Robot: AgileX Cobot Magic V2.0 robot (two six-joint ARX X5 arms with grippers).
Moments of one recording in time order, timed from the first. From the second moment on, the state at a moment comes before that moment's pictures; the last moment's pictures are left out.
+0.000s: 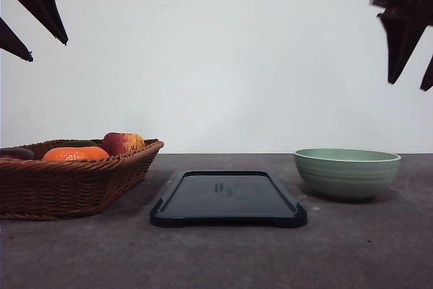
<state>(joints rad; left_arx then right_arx) -0.12 1.20 1.08 -0.62 0.29 -0.12 0.06 1.57 1.40 -0.98 -0.20 0.04</state>
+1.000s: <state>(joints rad) -0.12 1.20 1.08 -0.62 0.29 -0.12 0.09 1.92 1.55 -1.06 -0.13 0.00</state>
